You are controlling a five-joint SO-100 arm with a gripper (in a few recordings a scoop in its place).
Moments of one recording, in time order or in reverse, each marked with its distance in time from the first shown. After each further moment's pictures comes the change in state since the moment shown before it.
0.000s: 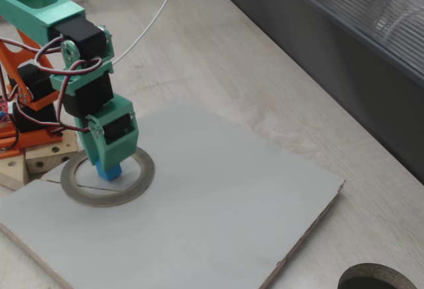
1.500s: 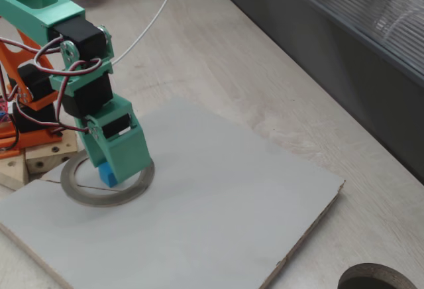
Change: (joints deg) arm 0.2 -0.1 0.0 1.6 0.5
